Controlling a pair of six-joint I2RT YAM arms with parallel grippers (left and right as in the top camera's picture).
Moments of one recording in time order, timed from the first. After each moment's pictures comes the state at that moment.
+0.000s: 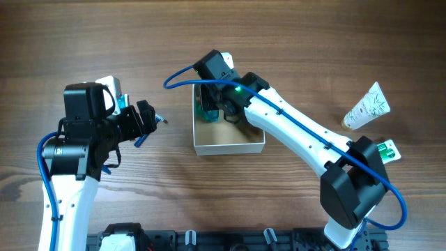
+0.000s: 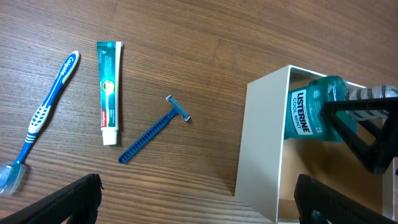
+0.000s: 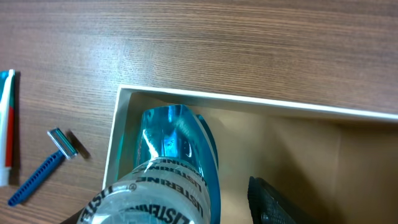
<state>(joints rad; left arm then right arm) 0.01 1.08 1.03 -0.91 0.14 -0.30 0.73 1.90 1.54 -0.71 0.15 0.52</state>
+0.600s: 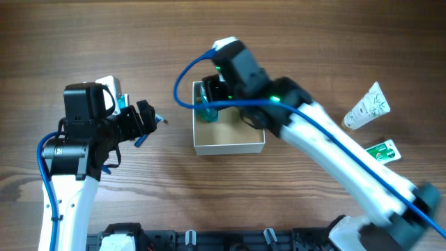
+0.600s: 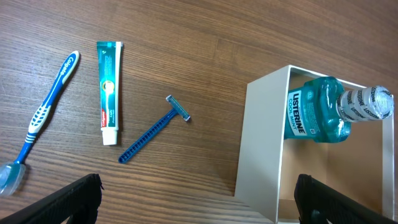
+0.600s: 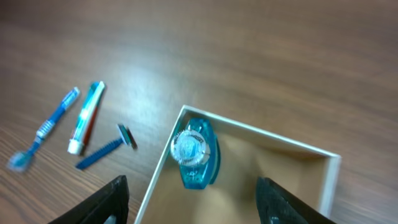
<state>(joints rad) 0.01 1.08 1.03 -0.91 0.14 -0.30 0.72 1.60 1.54 -0.76 0.12 0.33</state>
